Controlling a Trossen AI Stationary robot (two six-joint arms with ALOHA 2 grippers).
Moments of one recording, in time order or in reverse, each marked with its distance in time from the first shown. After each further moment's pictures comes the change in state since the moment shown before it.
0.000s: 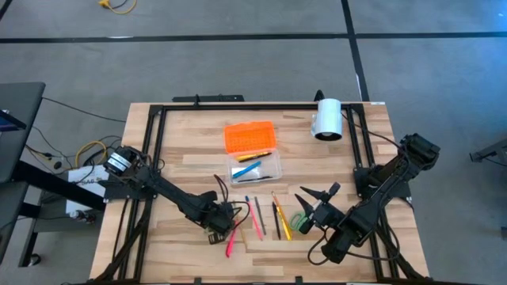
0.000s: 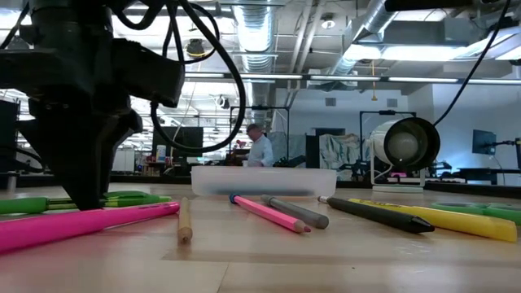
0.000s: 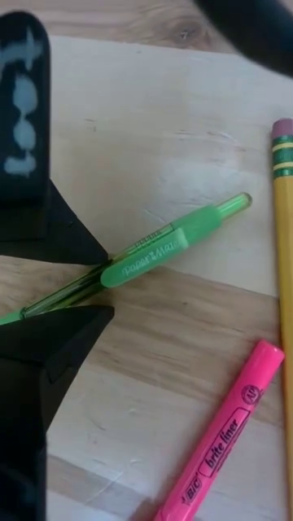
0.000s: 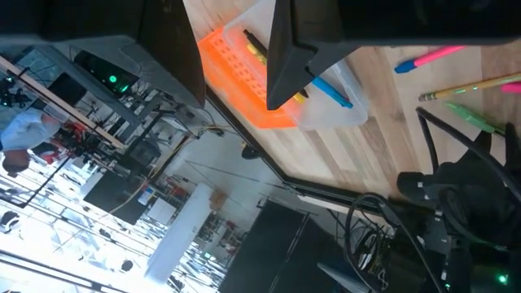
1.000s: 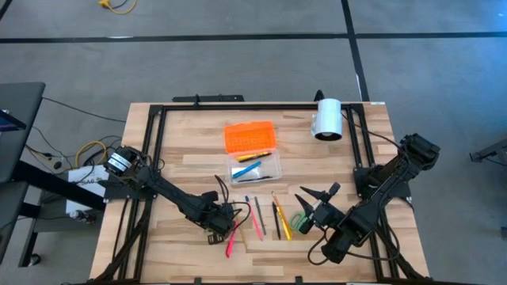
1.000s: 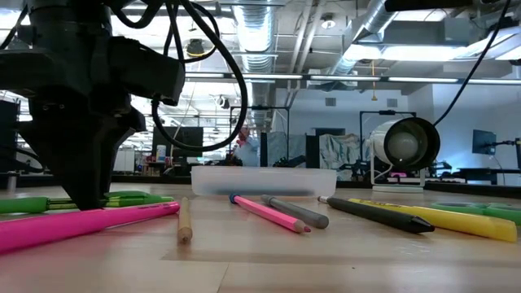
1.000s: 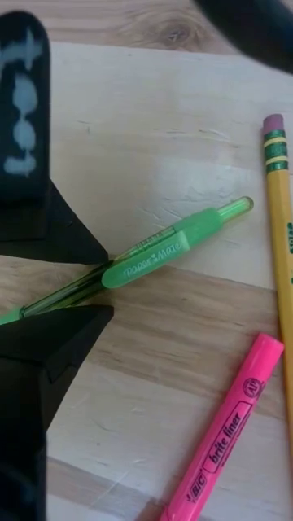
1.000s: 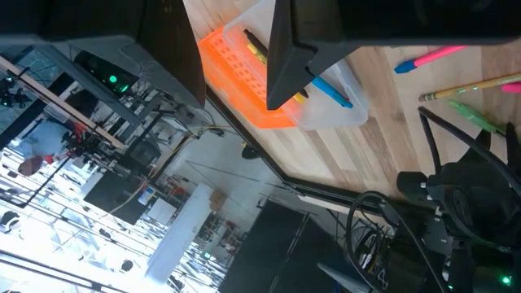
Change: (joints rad) left arm -0.001 0.001 0.000 0.022 -0.026 0.037; right arm 0.000 0.000 0.000 0.000 0.000 0.000
